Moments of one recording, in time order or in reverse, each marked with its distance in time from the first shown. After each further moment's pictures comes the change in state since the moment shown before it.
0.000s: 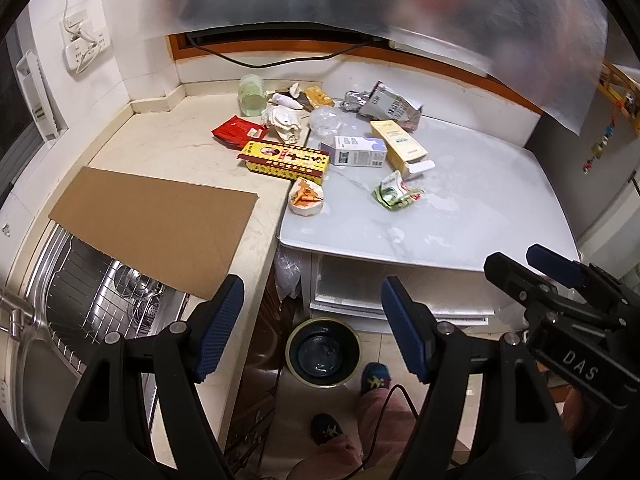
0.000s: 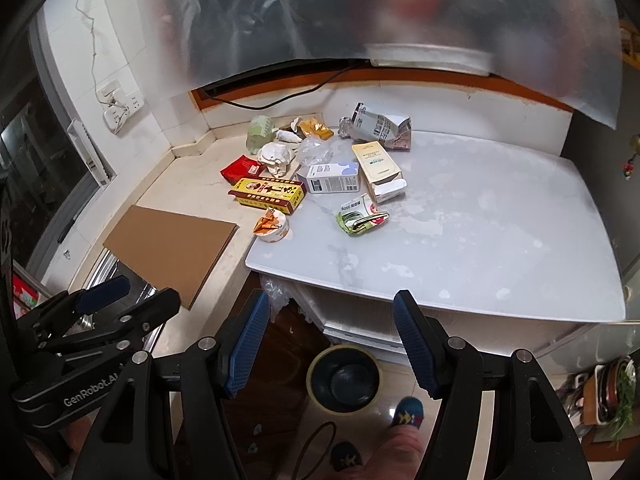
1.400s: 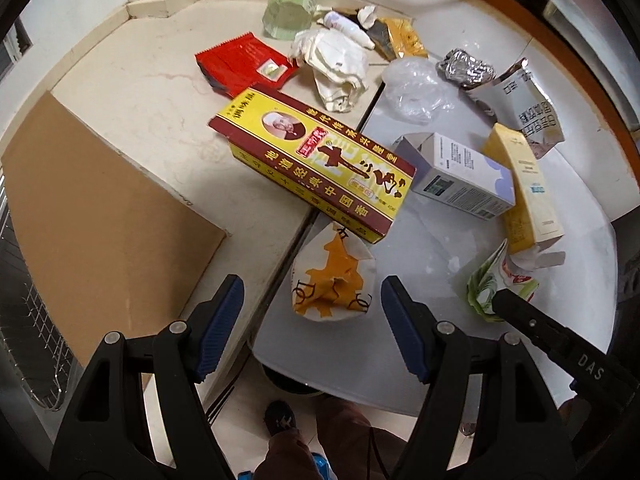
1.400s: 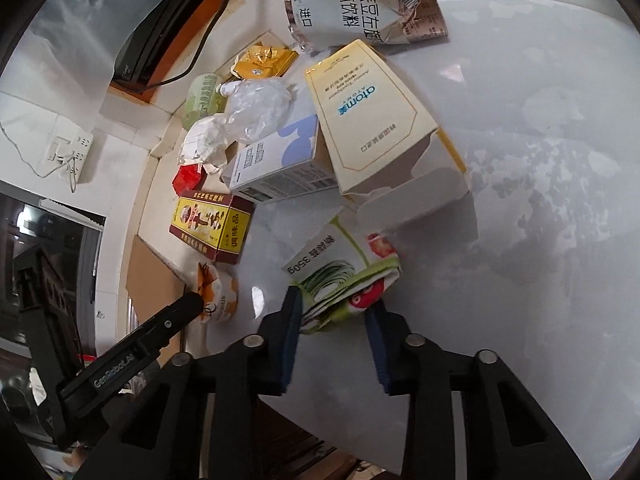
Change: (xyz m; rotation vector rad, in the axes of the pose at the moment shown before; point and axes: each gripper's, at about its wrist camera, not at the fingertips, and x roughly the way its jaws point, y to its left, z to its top) left arm 0.249 0.028 0.112 -0.275 0.234 0.050; right arm 0.289 -0.078 0.102 0.272 0.340 0.301
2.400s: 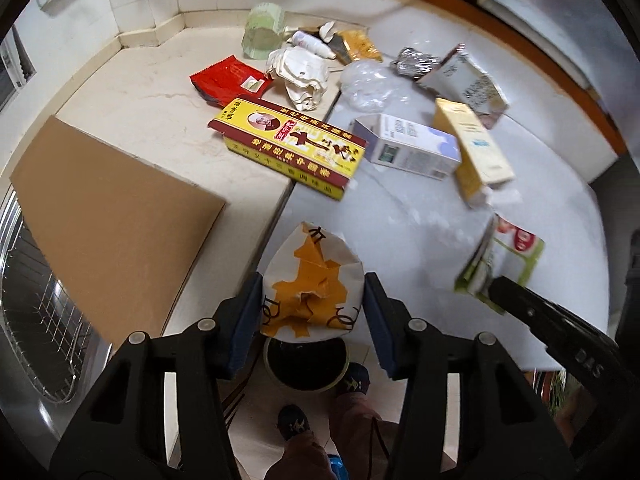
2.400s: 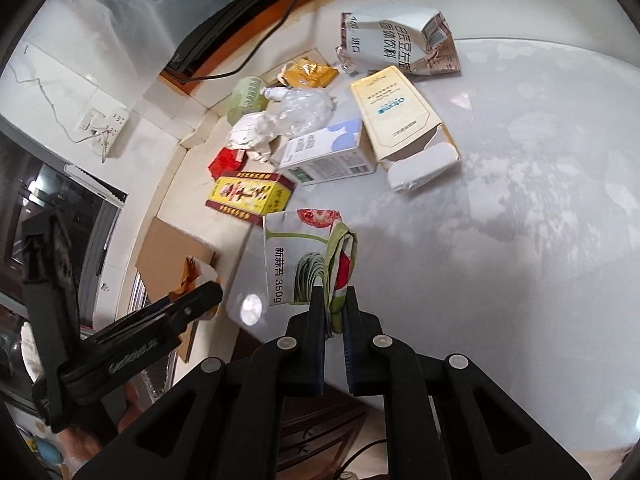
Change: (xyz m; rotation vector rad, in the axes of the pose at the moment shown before) left arm -0.063 -0.010 -0.051 0.104 -0.069 -0.042; right arm -0.060 0.015 -0.058 -0.121 -0.094 0.023
